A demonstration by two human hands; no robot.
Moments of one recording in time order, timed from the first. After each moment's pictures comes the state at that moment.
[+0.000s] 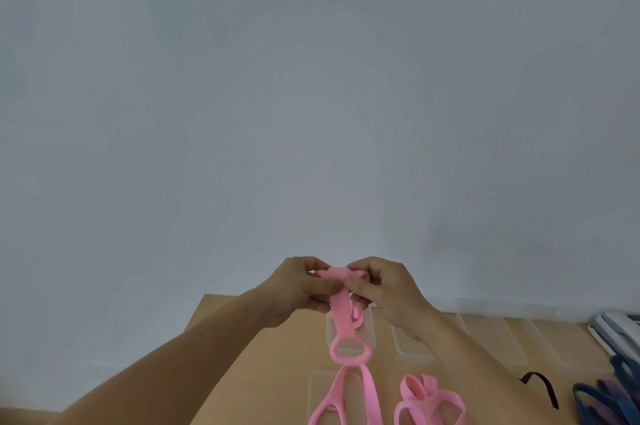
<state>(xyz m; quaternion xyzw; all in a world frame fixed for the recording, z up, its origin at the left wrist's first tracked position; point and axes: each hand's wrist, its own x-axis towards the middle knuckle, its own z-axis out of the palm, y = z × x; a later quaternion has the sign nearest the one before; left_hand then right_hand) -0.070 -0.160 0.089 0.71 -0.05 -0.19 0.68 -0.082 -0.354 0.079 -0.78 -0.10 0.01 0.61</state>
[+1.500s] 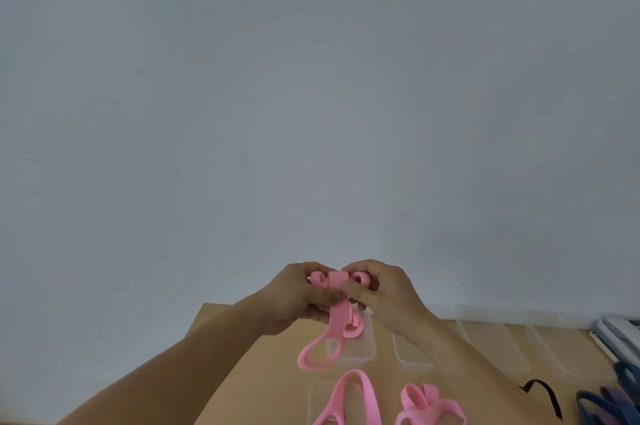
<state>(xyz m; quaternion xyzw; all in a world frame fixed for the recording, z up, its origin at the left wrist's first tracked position) -0.075 -0.161 0.098 0.70 -0.11 -0.21 0.67 -0.083 -0.353 0.086 -0.81 -0.12 -0.03 0.57</state>
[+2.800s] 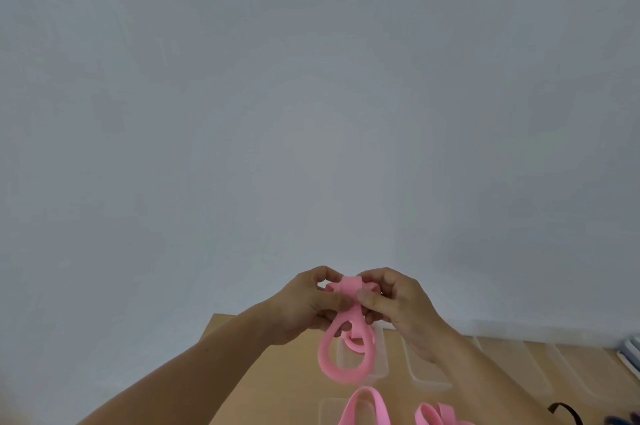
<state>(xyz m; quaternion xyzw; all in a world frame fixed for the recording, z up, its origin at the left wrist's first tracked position) -0.069 -0.156 0.103 0.68 -0.09 -0.24 0.68 -0.077 -0.356 0.085 -0.72 -0.09 0.03 0.68</state>
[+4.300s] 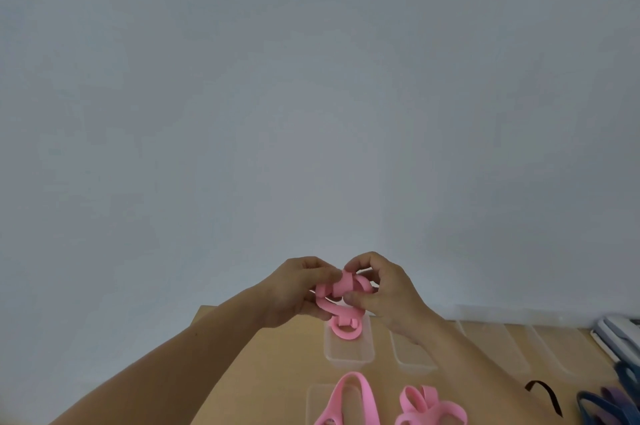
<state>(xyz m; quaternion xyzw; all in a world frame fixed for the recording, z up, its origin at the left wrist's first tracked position) -0.066 -0.167 0.110 0.70 -0.06 -0.23 0.68 -0.079 -0.361 0.087 -0.81 -0.12 -0.02 0.57</state>
